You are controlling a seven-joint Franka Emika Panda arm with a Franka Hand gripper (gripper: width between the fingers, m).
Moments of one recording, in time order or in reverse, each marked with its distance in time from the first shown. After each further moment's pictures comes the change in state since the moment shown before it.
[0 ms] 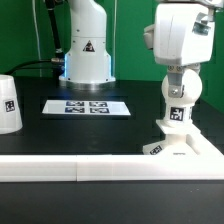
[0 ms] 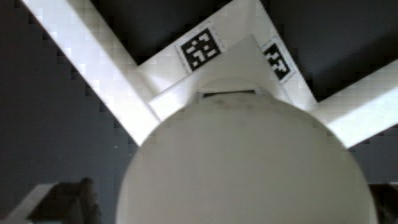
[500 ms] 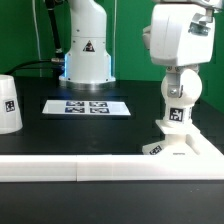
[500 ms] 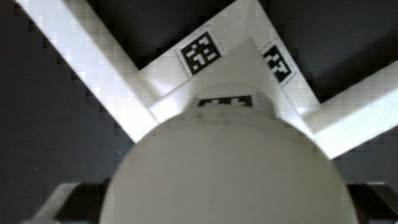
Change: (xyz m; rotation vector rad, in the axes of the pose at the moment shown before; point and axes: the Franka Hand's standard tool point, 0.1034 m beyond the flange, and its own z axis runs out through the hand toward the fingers) arm -0.002 0.001 0.001 -0.002 0.000 0.046
